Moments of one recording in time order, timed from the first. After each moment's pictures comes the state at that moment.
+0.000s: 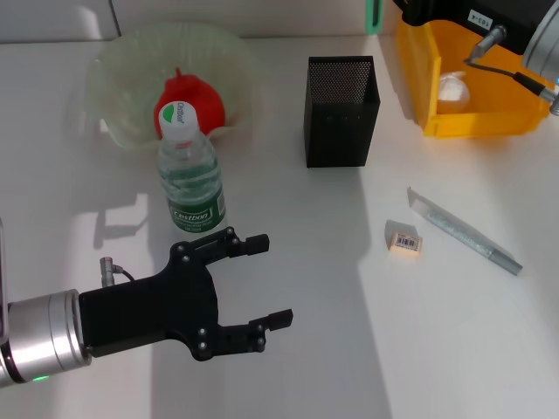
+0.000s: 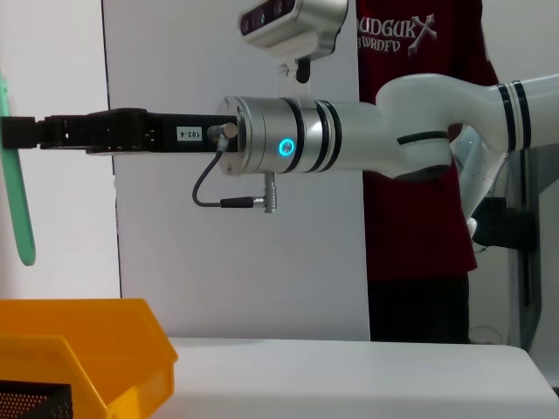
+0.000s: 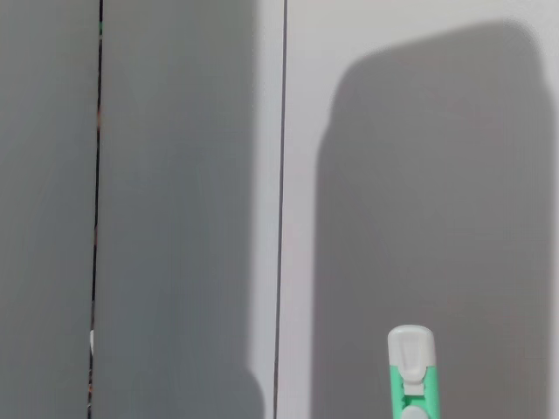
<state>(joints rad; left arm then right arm) -0.27 -2.06 1.33 0.50 1.35 1.61 -0.74 0.29 2.09 -1.43 -1.19 -1.19 -0.81 1.35</state>
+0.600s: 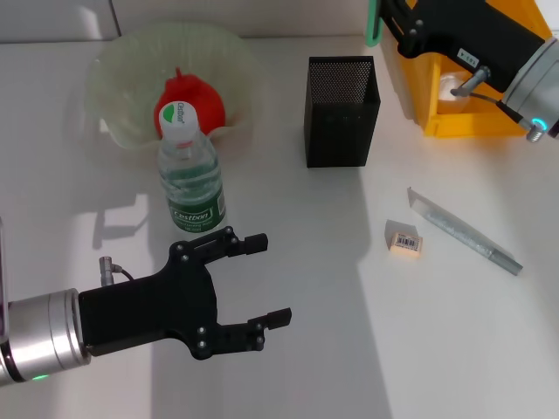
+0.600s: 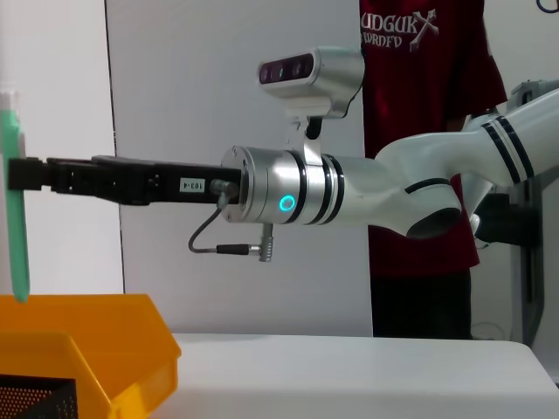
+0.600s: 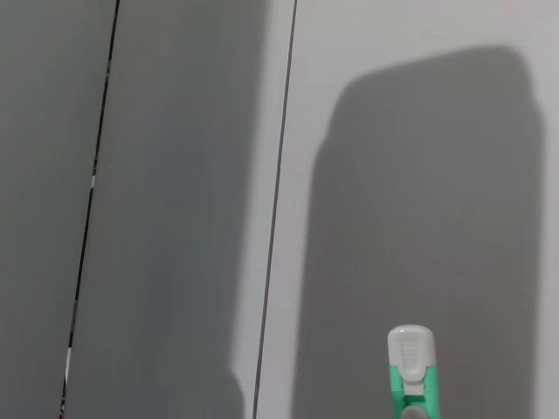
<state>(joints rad) -0.27 -2.06 1.33 0.50 1.35 1.60 -0.74 0.39 2.09 -1.44 -0.80 -0.82 -0.94 0.83</state>
